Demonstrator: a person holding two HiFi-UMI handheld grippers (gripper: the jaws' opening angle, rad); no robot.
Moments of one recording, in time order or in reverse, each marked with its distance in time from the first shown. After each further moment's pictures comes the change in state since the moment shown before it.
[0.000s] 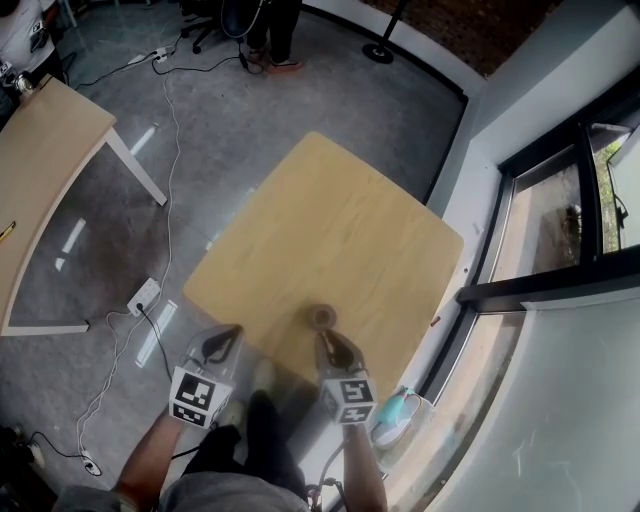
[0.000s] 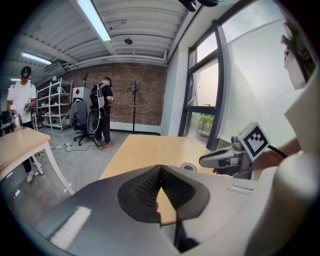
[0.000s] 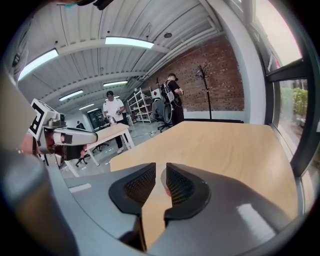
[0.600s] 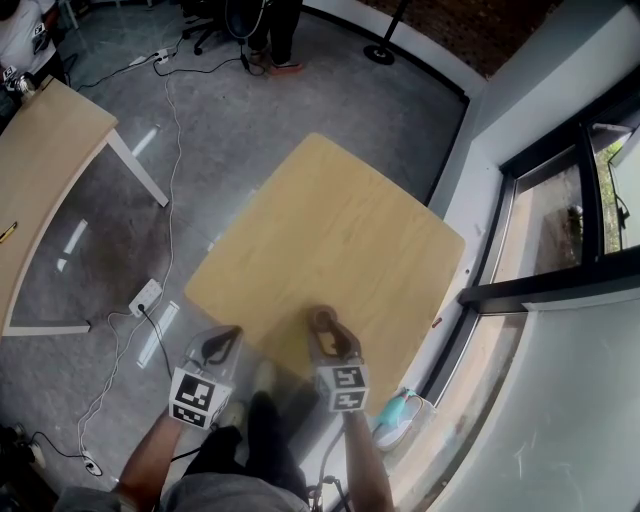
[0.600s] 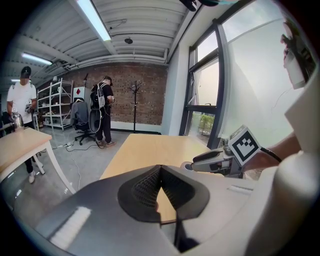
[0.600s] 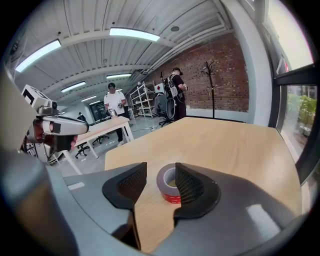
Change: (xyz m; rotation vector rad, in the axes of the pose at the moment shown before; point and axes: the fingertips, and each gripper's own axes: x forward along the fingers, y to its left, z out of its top) left arm -0.001 0.006 -0.011 -0.006 0.005 0.017; right arm 0.031 -0.004 -0.010 -0.064 0.058 -0.002
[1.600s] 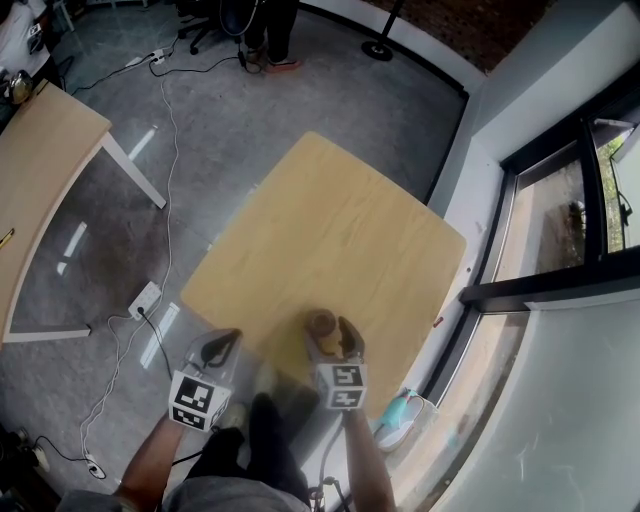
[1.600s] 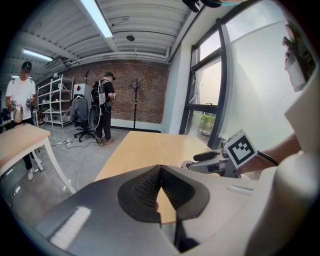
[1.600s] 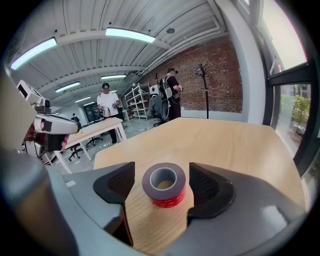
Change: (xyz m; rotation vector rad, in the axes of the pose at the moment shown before) left arm 0.011 0.003 -0.003 -0.030 0.022 -0.007; right arm 0.015 -0.019 -0.004 0.021 -0.020 -0.062
